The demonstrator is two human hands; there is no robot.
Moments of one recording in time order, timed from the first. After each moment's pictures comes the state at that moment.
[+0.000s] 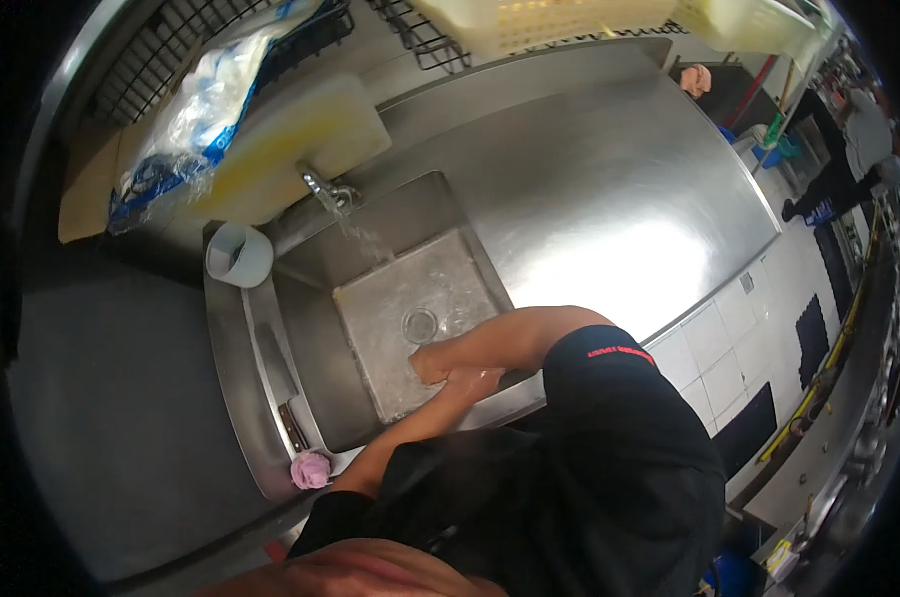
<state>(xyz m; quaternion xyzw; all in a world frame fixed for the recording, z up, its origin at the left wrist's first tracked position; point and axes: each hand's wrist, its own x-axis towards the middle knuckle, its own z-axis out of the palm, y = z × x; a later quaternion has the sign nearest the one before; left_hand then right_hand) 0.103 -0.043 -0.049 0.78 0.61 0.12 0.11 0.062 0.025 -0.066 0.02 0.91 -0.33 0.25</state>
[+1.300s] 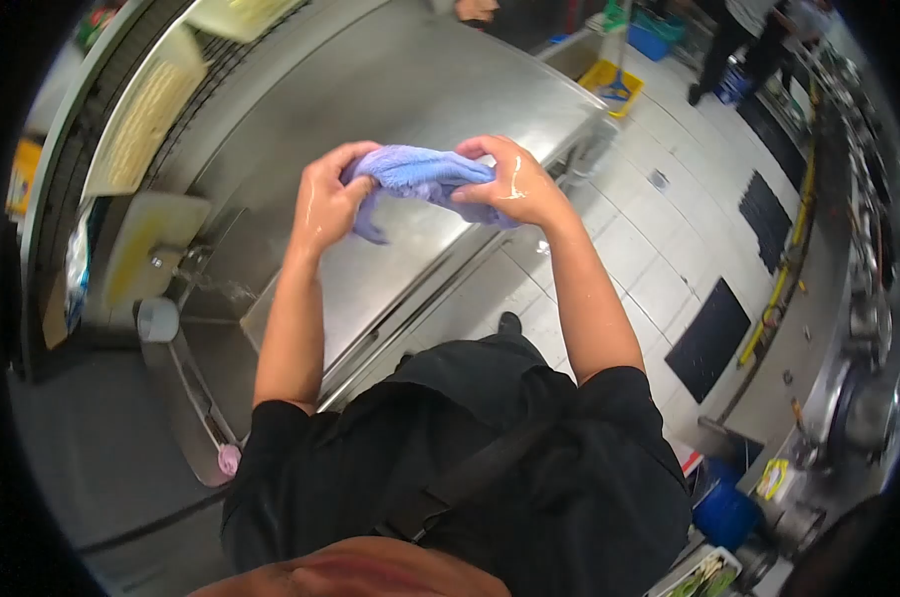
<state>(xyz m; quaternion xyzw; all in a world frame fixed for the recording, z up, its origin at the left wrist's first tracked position) 0.423 0.159 0.241 0.72 0.51 0.41 0.25 0.672 0.179 0.192 0.43 0.72 -0.39 -0.37</state>
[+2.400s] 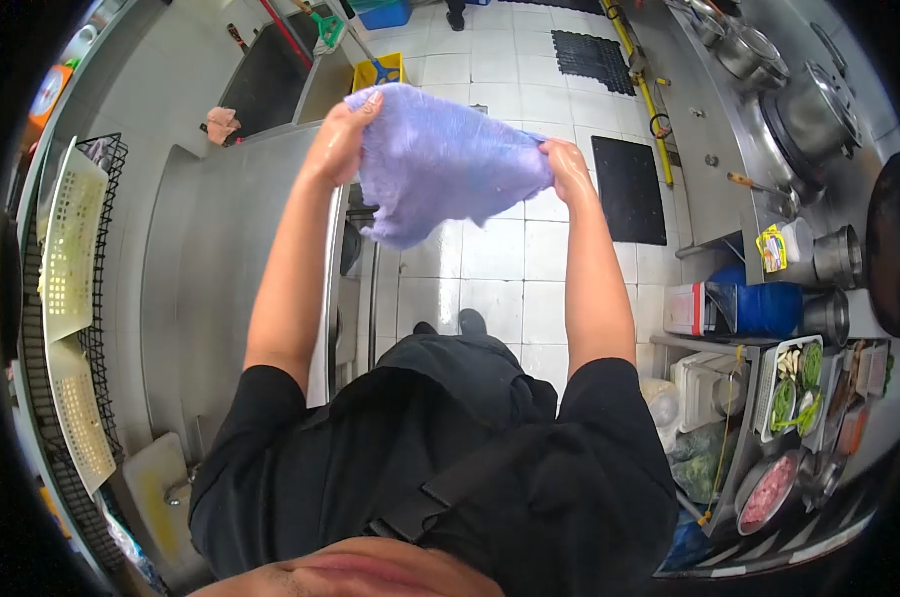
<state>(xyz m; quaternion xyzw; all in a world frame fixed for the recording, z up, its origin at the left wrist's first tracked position) 0.764 0.238 0.219 0.55 0.20 0.19 0.79 1.016 0.035 0.057 0.70 0.10 -0.35 -0.62</state>
